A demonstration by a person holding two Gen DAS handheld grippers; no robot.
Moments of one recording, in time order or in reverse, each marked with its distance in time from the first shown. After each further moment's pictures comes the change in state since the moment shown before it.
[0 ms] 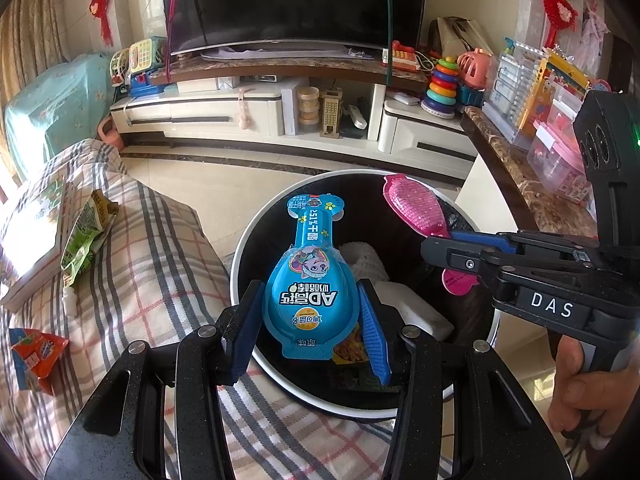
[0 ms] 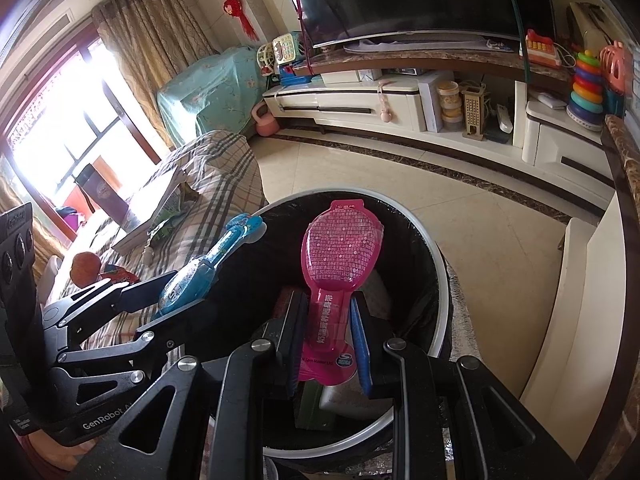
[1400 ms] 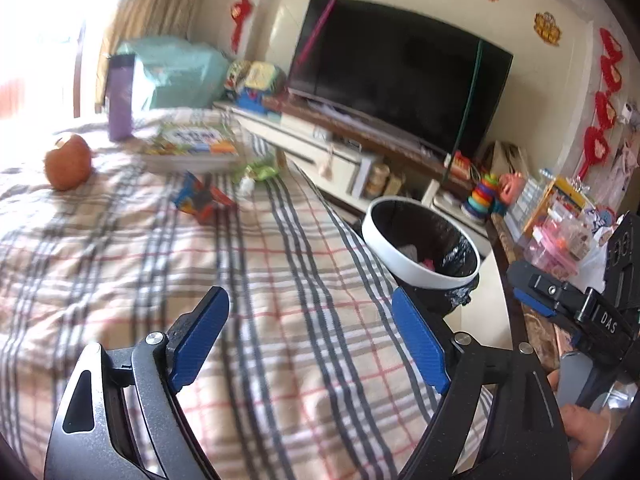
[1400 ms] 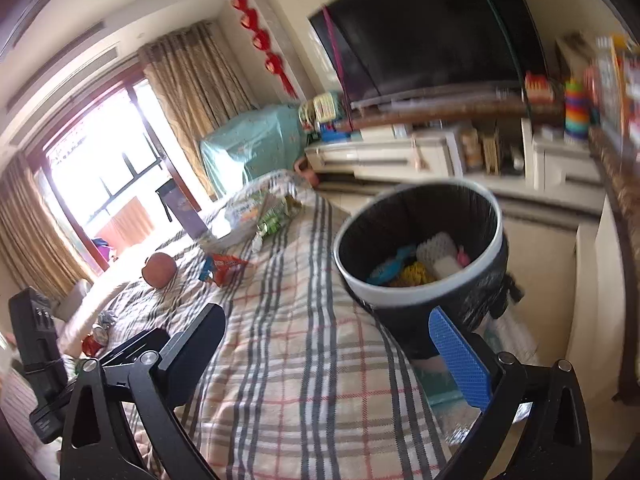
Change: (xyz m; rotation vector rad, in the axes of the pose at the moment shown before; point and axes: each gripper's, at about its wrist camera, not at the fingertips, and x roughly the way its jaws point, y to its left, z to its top) left arm -0.184 0.077 -0.177 -0.398 -0.308 0.095; right arm -0.116 0.111 -0.114 -0.026 -0.291 0.074
